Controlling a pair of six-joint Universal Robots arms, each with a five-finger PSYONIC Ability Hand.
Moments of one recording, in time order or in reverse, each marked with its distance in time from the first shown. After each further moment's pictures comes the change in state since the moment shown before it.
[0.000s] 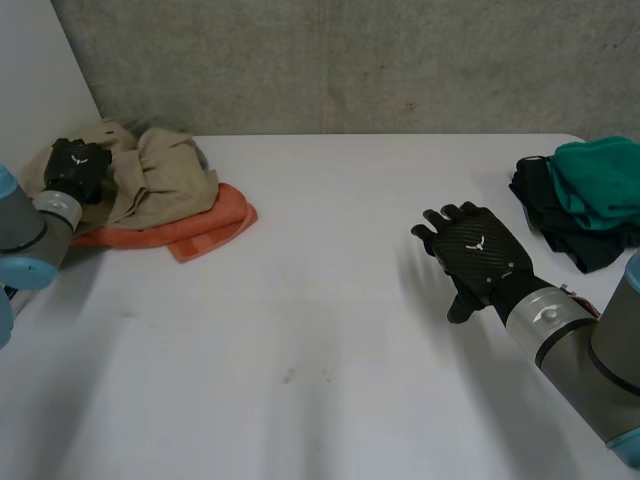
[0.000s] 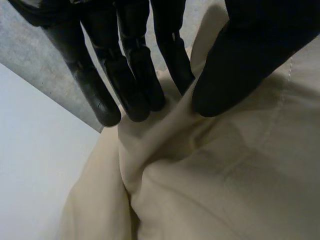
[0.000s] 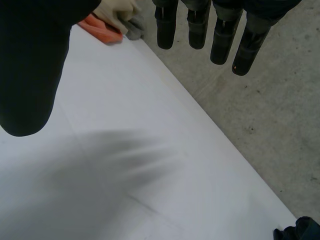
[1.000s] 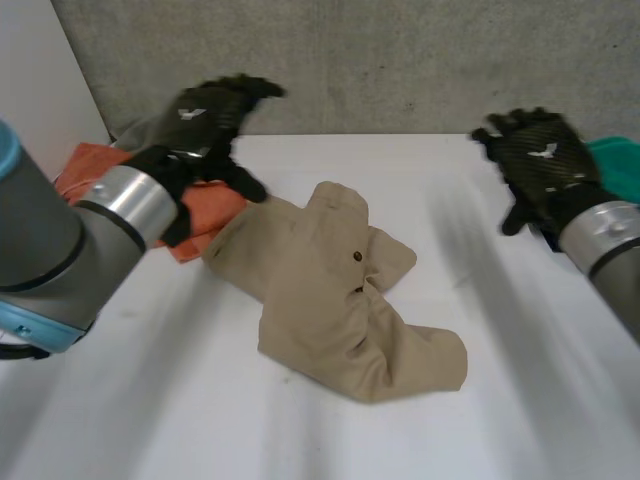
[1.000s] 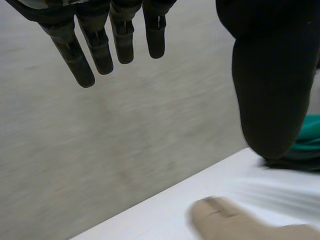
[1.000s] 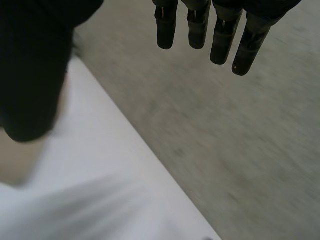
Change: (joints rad) left arm -0.447 0.968 -0.956 0.041 -0.043 -0.669; right arm -0.068 -0.068 -0.206 0.063 0.019 0.067; left_hand -0.771 -0.797 -0.787 -0.800 -0.800; right_hand 0.000 0.000 0.000 0.000 0.000
